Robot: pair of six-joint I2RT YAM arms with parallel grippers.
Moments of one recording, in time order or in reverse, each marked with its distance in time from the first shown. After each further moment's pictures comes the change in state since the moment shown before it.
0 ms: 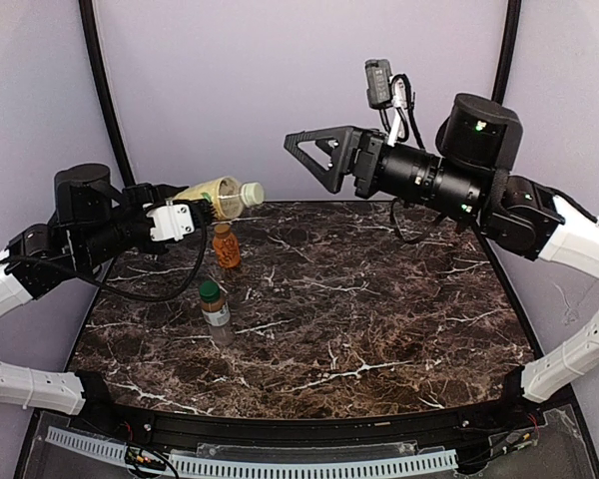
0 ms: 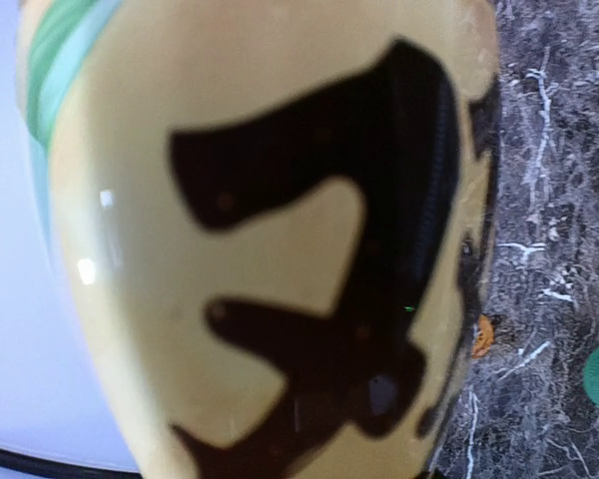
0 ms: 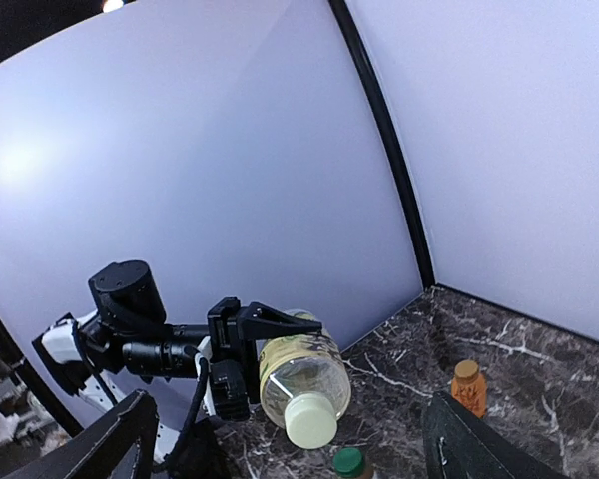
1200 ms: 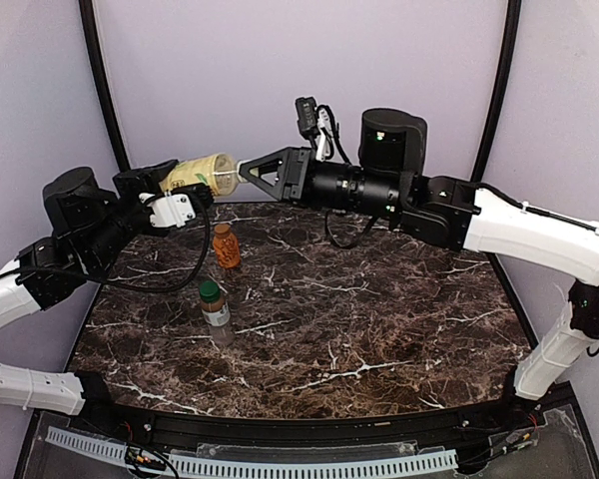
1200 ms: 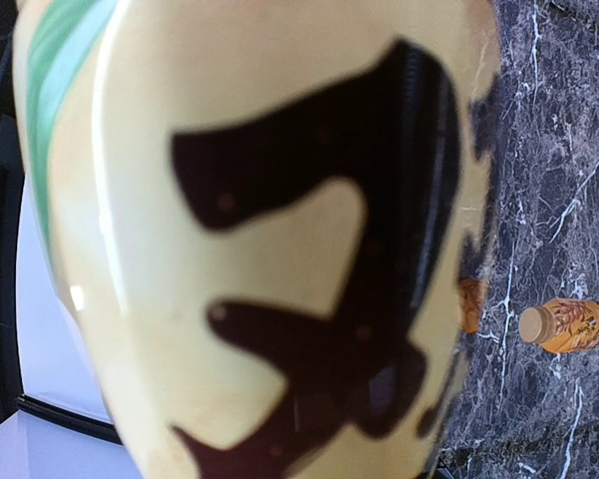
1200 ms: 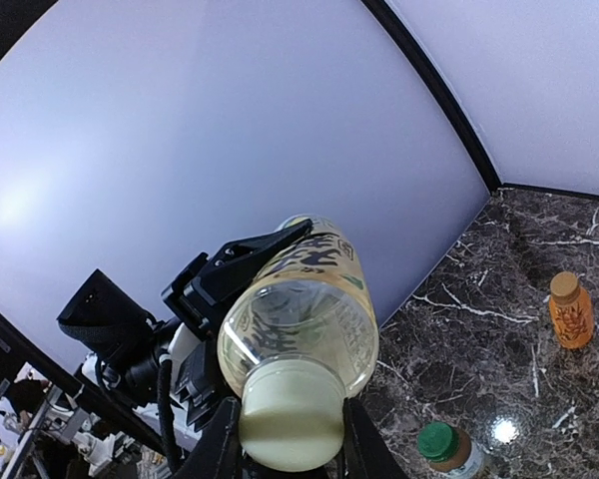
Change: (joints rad) left arm 0.000 -0.019 -0.119 0.405 -0.149 0.250; right arm -0.071 0.277 0.095 0.082 -0.158 0.397
